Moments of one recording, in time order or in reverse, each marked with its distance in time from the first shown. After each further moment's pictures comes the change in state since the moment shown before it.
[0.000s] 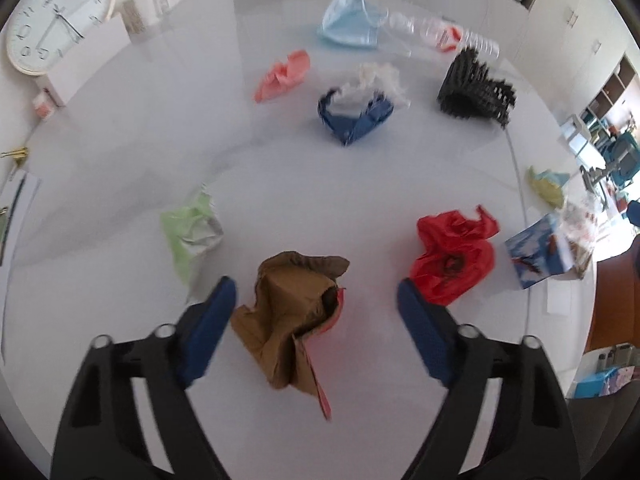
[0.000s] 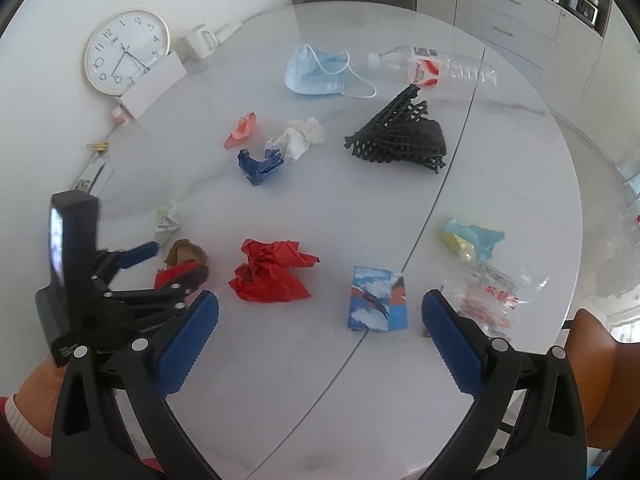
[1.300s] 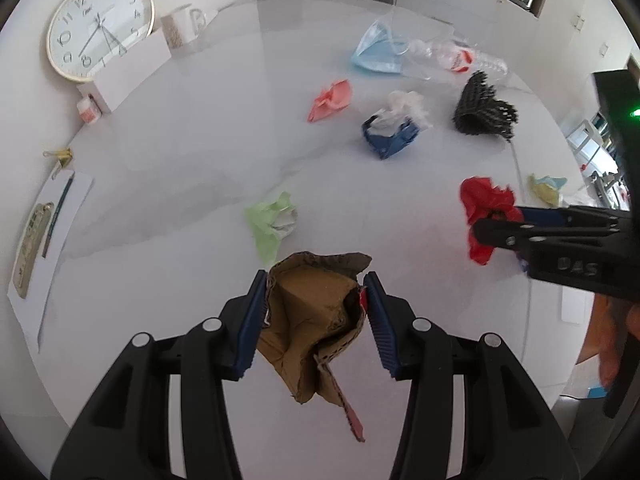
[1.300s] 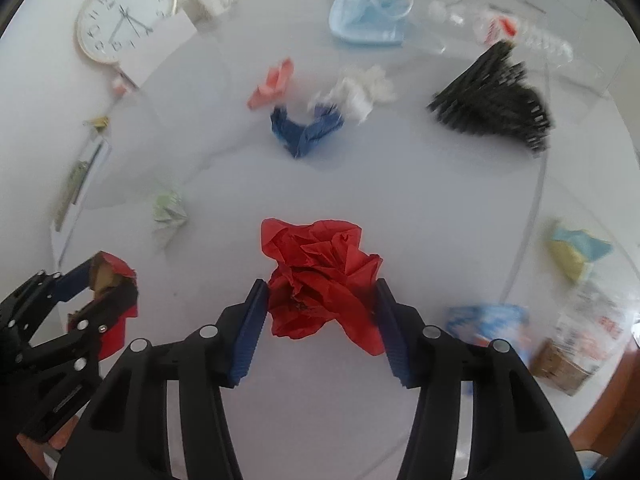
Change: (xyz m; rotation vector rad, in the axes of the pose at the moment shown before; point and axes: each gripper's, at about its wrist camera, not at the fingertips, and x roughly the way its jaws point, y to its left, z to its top) left arm -0.068 0.022 -0.021 -0.008 -0.065 0.076; right arm 0.061 0.036 0.009 -0.016 0.076 0.080
